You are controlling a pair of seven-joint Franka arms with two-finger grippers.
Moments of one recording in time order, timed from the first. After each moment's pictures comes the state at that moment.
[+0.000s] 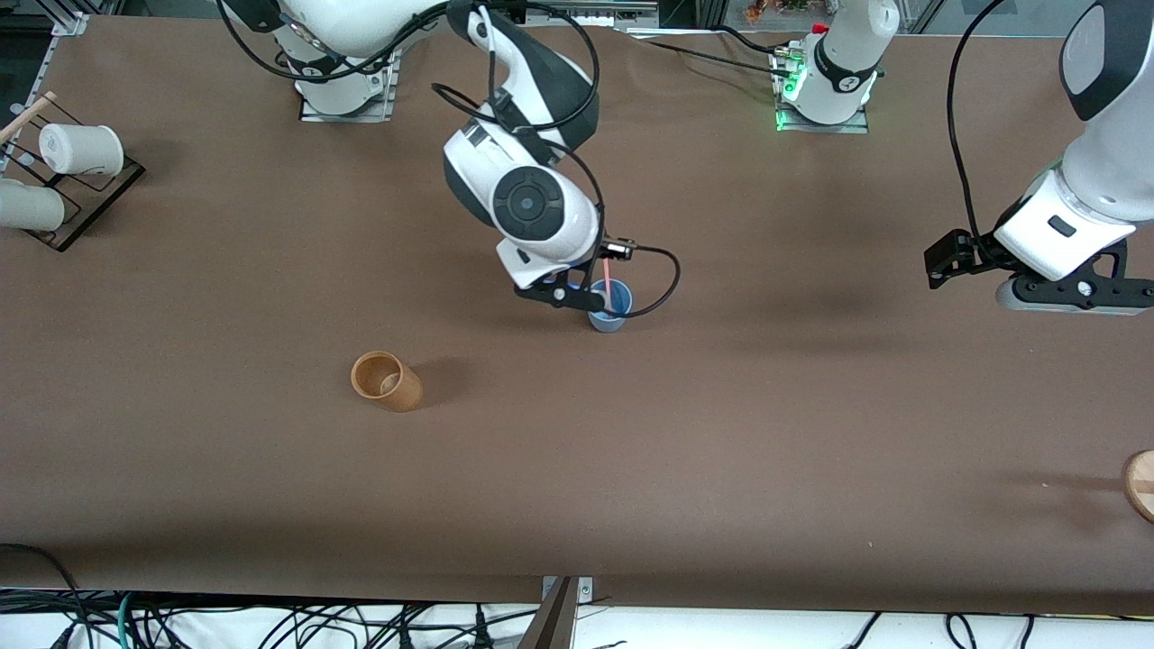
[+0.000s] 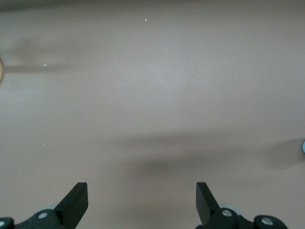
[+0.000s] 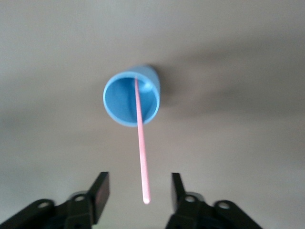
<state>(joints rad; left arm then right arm) 0.03 0.12 -0.15 -1.57 0.09 1.70 -0.06 0.62 0.77 0.14 -1.02 0.23 1.70 0.94</state>
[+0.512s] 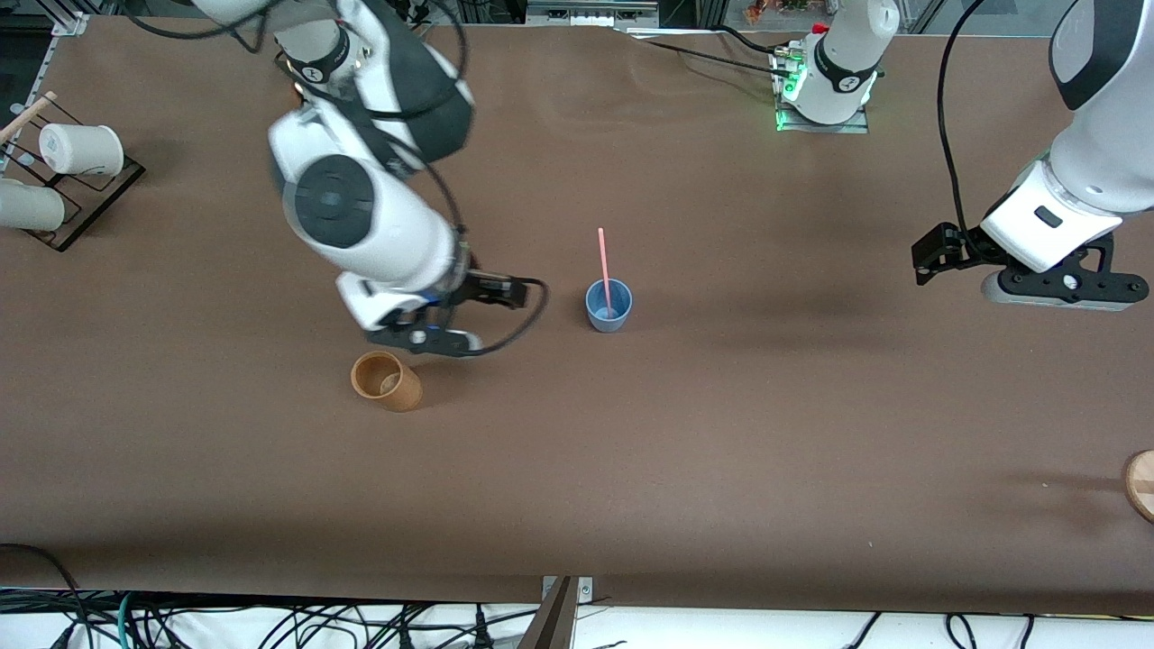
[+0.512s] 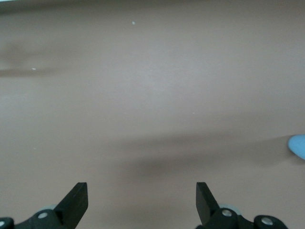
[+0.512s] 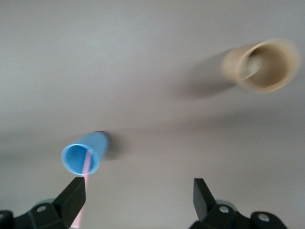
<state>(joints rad) 0.02 0.11 -0.16 -1.57 0.06 1.70 -0.06 0.40 0.58 0.10 -1.06 0.10 1.58 0.61</state>
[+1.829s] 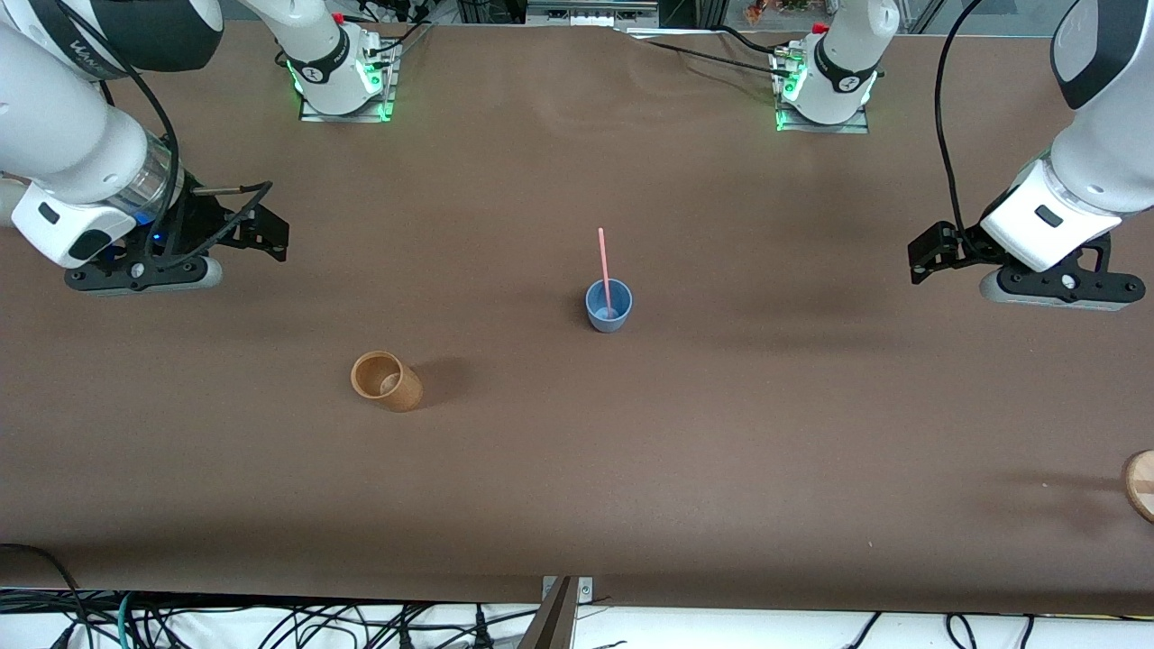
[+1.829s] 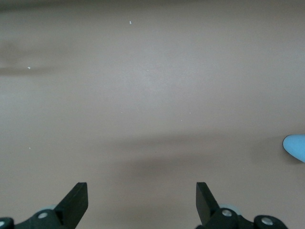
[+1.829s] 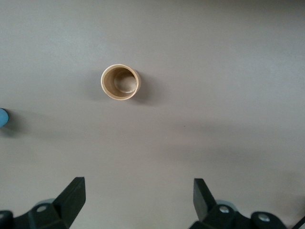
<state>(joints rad) 0.03 0.11 -0.16 -1.57 0.05 1.70 -0.06 0.14 0.18 0.10 -1.46 -0.03 1.60 0.15</state>
